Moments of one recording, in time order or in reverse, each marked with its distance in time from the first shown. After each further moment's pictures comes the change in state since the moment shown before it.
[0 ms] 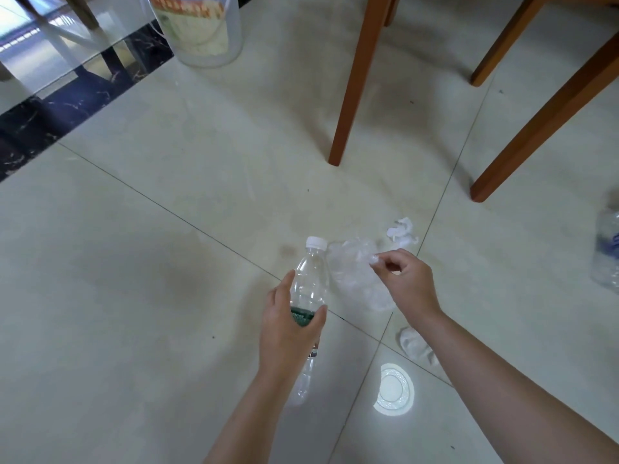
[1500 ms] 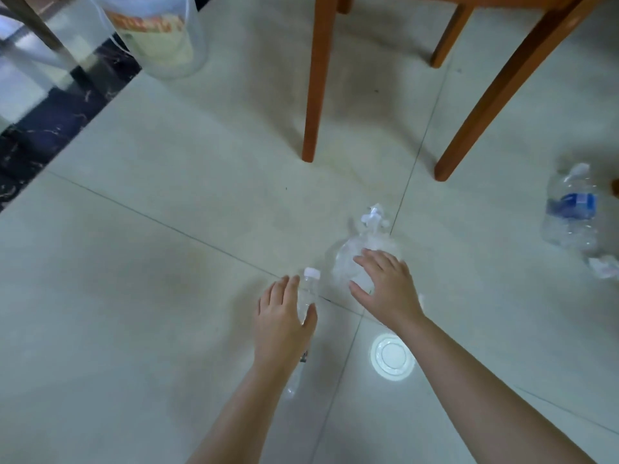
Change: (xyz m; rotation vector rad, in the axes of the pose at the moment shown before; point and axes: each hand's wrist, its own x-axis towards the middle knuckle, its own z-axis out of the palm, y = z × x) left_hand -0.021 0.030 -0.013 0.615 -0.044 0.387; right_hand -0.041 -0.001 -0.022 -0.716 -0.138 -0.205
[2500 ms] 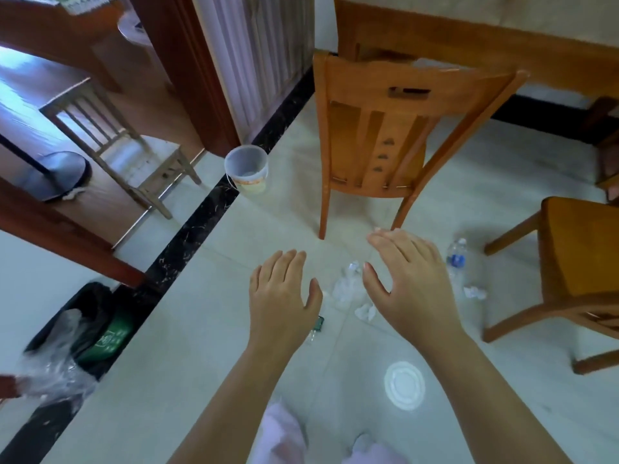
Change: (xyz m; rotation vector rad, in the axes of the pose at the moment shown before) left_hand -0.166 0.313 -0.583 0.078 0.308 0.218; right_hand -0.264 -0.318 -0.603 -0.006 0.381 -0.184
